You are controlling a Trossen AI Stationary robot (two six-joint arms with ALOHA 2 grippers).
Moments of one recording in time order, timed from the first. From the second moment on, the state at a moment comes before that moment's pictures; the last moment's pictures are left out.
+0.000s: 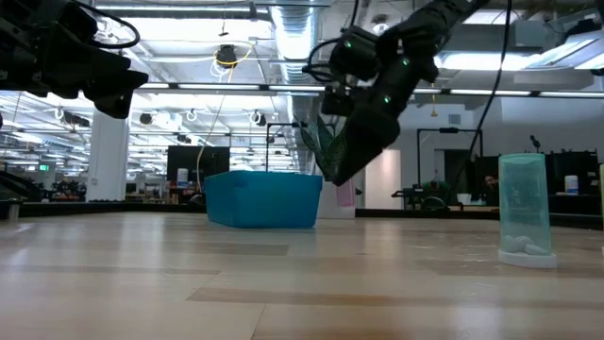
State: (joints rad) left arm -0.07 0.04 0.02 0.01 0.04 -0.09; right arm -0.19 1.78 1.12 -0.36 -0.06 -0.21
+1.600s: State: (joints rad) left arm -0.07 0.04 0.02 0.01 0.03 -0.09; right arm -0.24 1.96 1.35 -0.17 -0.24 -0.32
